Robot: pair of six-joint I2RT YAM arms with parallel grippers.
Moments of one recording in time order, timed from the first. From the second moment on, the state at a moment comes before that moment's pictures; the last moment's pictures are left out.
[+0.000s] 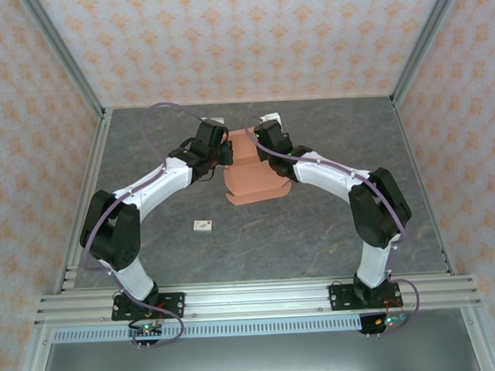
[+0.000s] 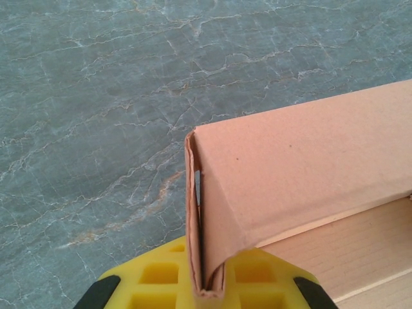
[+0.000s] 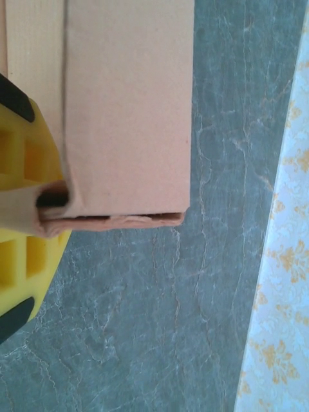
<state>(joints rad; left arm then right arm) -0.46 1.70 1.28 -0.32 -0.16 -0.38 0.63 1.82 1.33 -0.19 0.47 0.22</state>
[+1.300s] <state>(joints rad) -0.46 1.71 1.28 -0.35 -0.22 -0.37 0.62 1.59 1.23 -0.25 0.13 0.31</state>
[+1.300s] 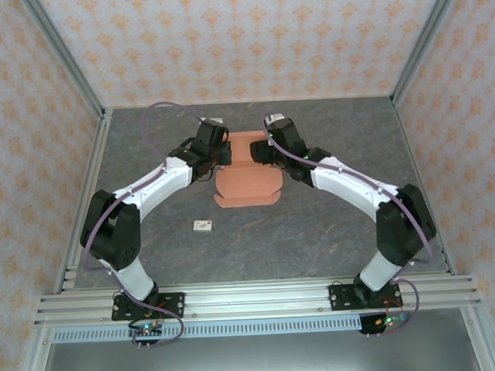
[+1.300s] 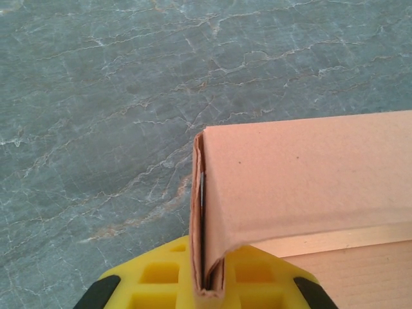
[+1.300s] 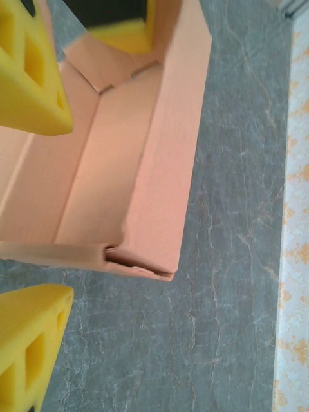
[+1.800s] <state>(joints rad) -0.46 1.73 1.31 -0.48 -0.15 -0.30 0.52 1.40 1.20 -0.39 0.05 0.29</state>
